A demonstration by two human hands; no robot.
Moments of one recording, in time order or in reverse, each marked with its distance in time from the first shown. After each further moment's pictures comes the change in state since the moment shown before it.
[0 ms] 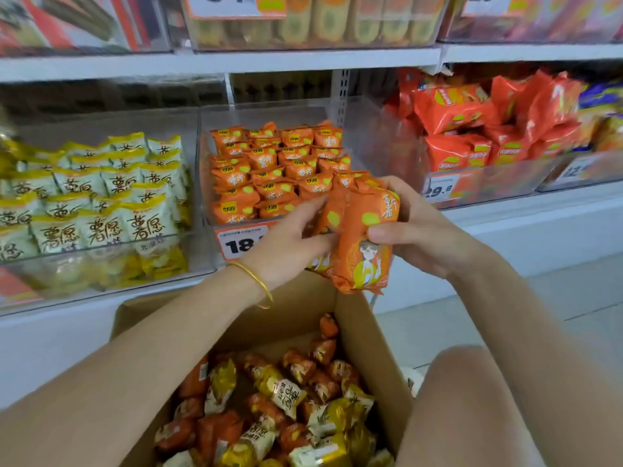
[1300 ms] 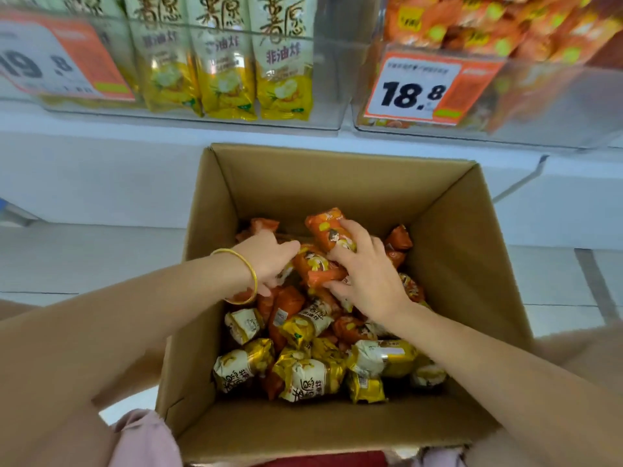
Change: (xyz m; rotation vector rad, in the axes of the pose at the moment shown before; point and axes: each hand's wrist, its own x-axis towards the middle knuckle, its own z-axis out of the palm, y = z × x) left_hand -0.139 -0.161 -0.070 0.197 0.049 -1.028; right_hand 0.012 0.247 0.148 -1.339 -0.188 0.035
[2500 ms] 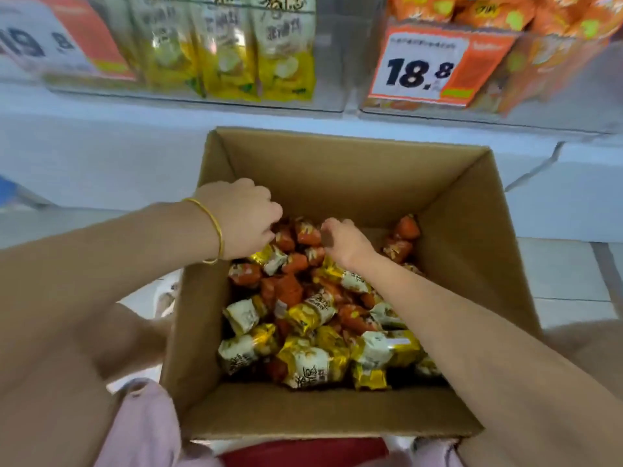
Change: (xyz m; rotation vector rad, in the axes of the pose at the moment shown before) left_hand -0.010 0.004 -0.045 1.300 0.195 0.528; right_hand 0.068 0.008 0.036 0.232 -0.341 0.272
